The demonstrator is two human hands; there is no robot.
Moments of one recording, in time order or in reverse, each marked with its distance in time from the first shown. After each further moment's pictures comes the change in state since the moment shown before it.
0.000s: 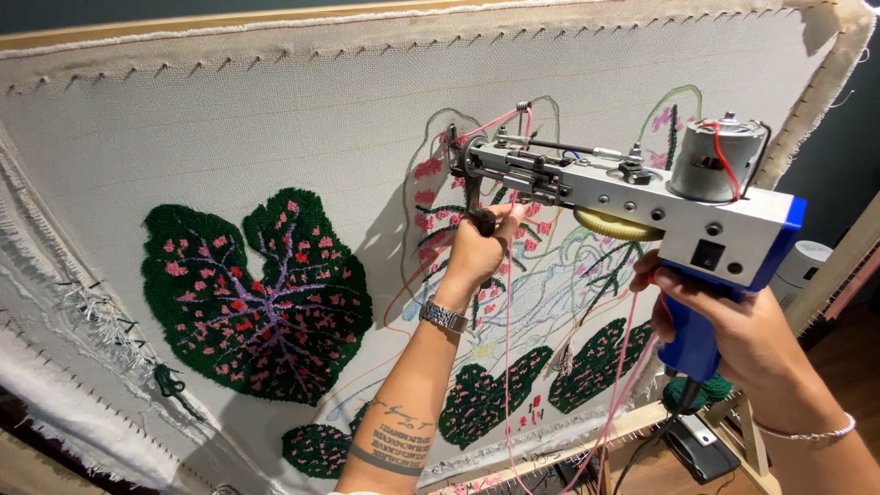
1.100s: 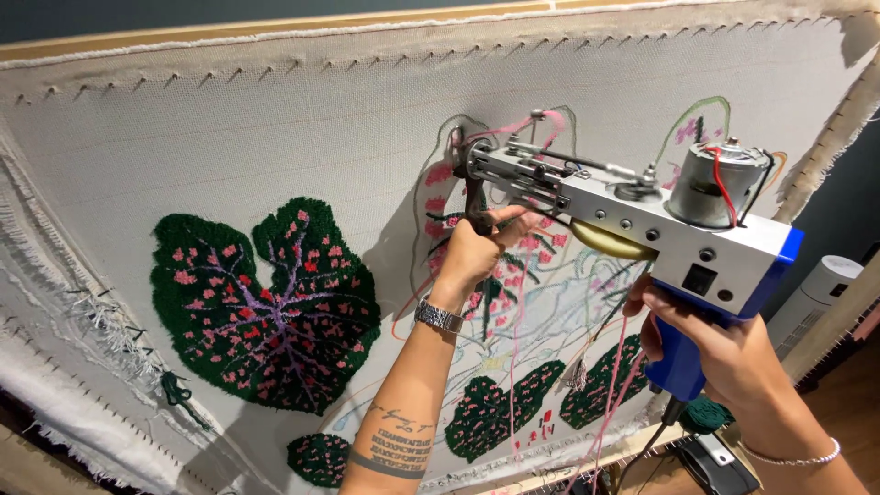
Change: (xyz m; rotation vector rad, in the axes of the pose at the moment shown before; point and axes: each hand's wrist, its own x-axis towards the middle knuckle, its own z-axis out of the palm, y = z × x) left_hand 0.022 0.002 -0.028 -0.004 -0.114 -0.012; right_hand 0.018 0.029 0.013 0.034 -0.046 -0.118
